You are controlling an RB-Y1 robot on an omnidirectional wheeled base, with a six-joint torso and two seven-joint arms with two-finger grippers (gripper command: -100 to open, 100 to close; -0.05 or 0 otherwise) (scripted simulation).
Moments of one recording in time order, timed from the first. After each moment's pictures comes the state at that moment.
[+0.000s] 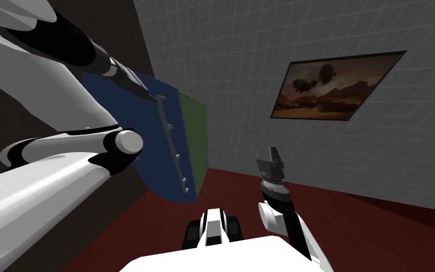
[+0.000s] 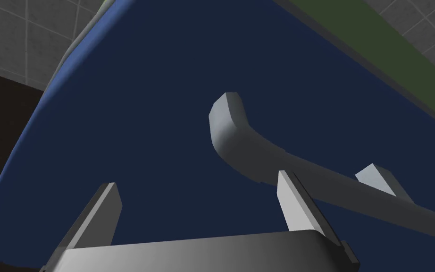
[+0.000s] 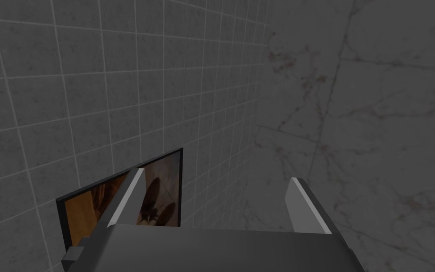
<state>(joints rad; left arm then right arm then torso) -1.52 0.74 0.38 -1.62 0.24 1.90 0.53 0.50 0.04 -0.05 -2.29 0.12 -0.65 -0.10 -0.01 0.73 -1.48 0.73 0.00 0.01</state>
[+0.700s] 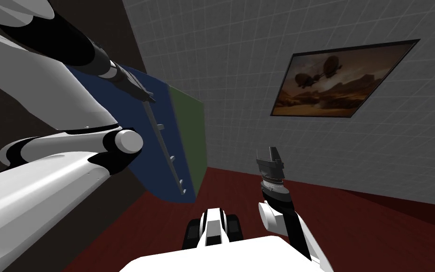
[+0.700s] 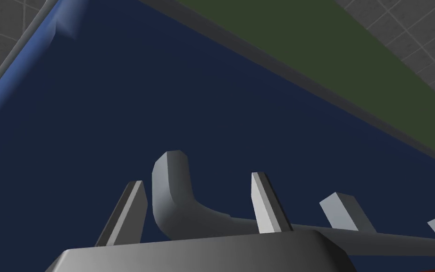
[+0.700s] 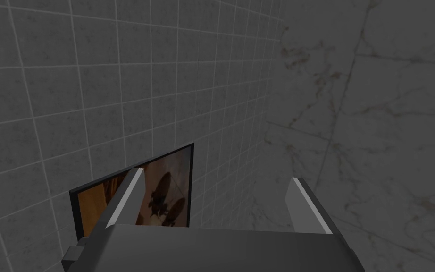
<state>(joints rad) -1.52 0.74 0.37 -1.62 0.23 1.99 0.54 0.50 0.04 -0.05 -2.29 0.12 -0.65 -0.10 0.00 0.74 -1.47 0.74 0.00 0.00</state>
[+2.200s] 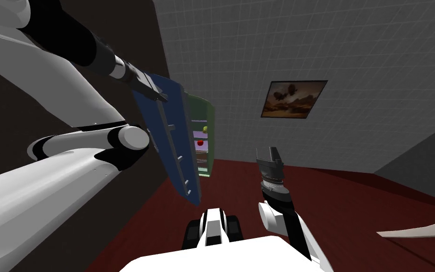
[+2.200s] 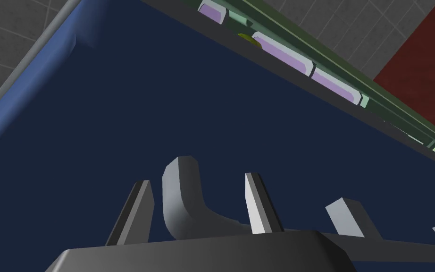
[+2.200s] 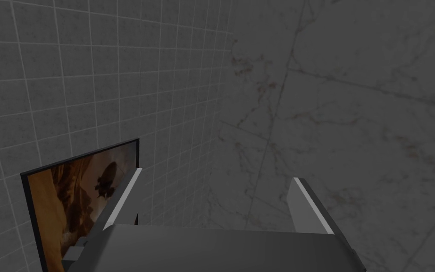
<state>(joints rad) -1.58 0.67 0.46 -1.56 0.42 2.00 0.46 0.50 0.04 -0.05 -2.29 0.12 -0.65 -0.10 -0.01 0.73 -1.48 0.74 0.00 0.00</state>
